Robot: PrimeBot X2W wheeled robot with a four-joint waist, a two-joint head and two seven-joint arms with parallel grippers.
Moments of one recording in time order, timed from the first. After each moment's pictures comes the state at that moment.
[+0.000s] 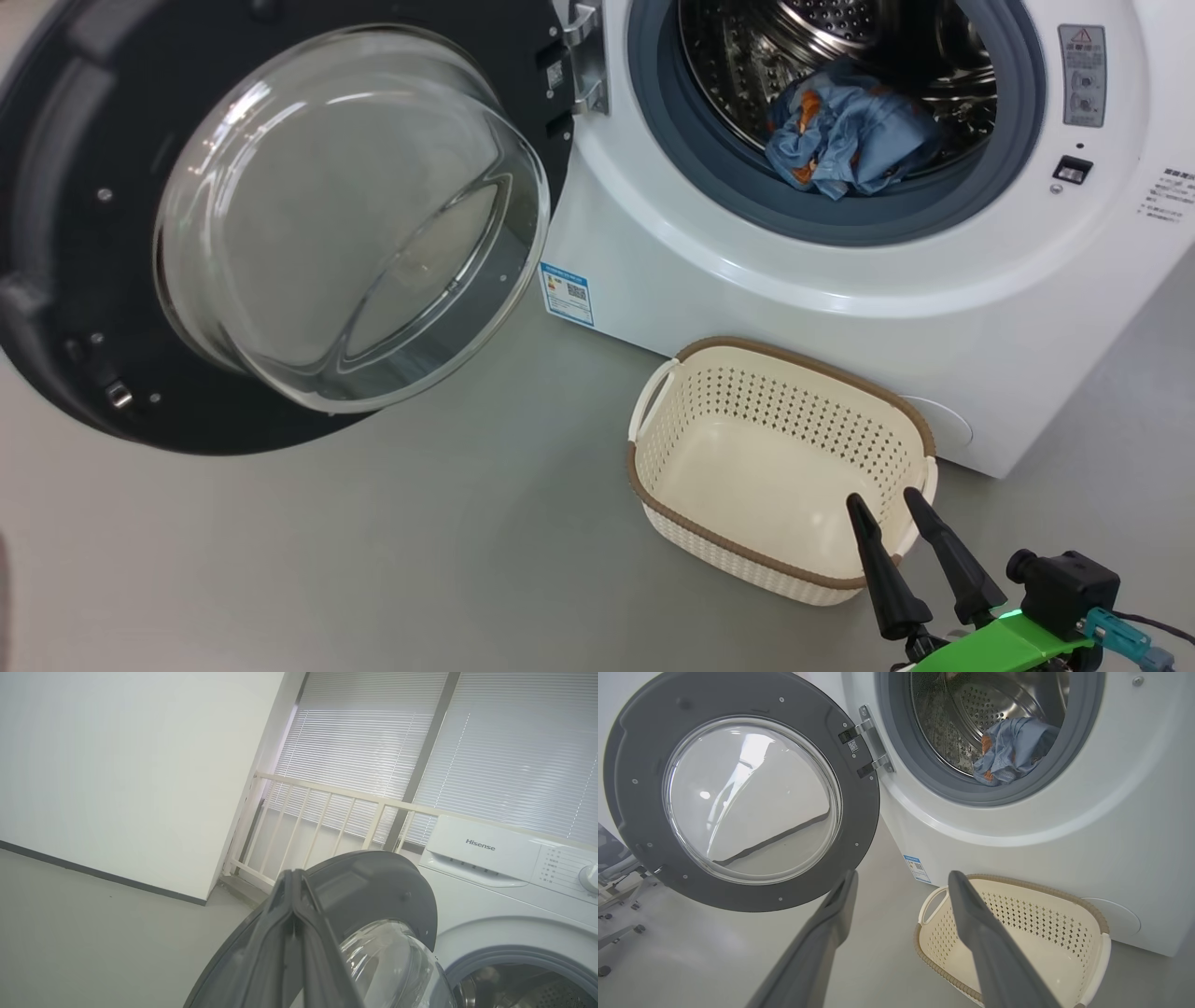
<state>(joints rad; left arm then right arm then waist) -0.26 0.34 0.21 0.17 -0.80 -0.13 -0.25 0.01 -0.17 0.25 0.21 0.56 0.12 -0.25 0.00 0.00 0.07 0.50</state>
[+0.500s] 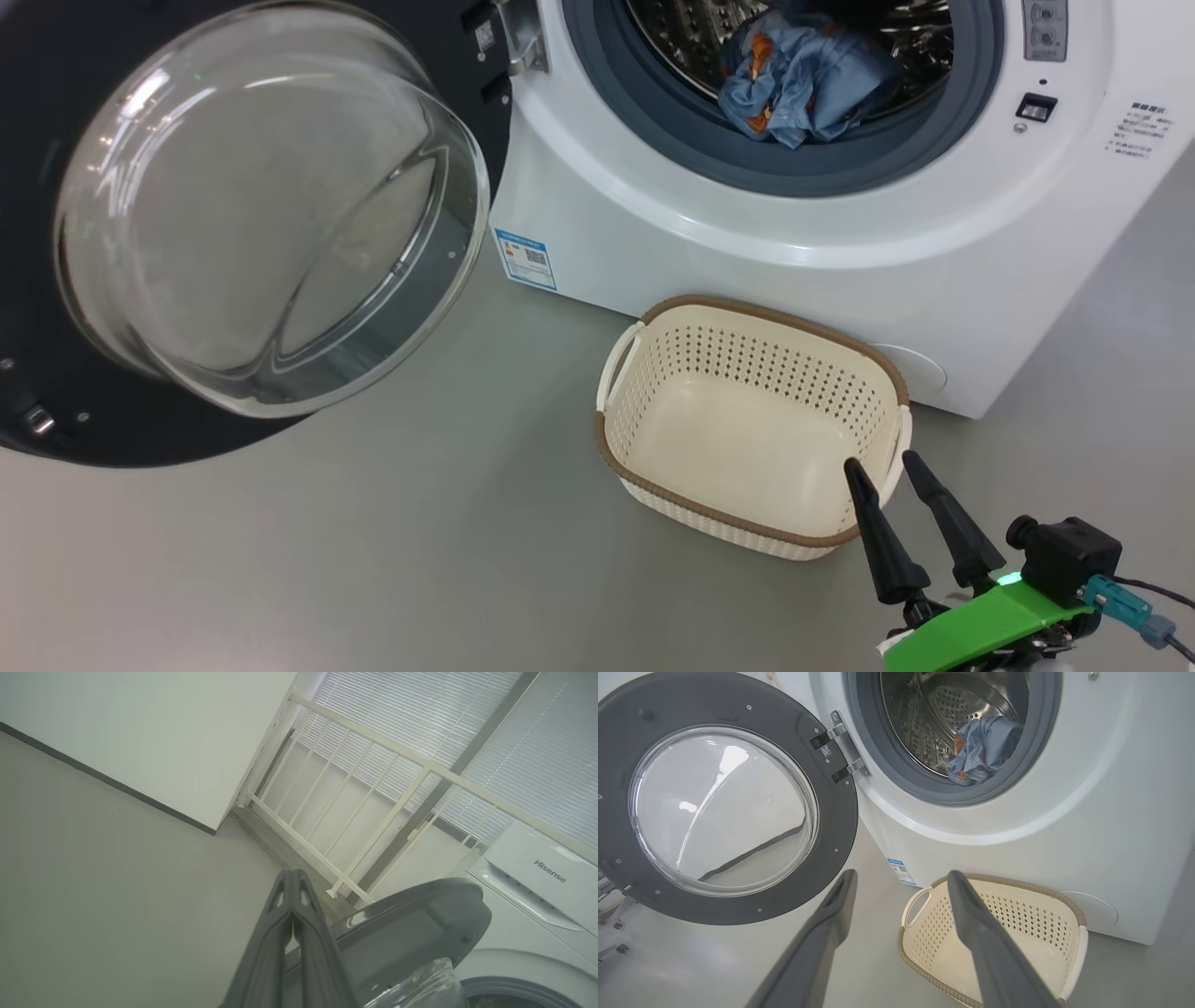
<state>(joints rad) -0.58 0.65 0.16 0.59 -1.23 -0.13 0.04 -0.04 -0.17 0.25 0.21 0.55 0.12 -0.25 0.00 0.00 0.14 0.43</state>
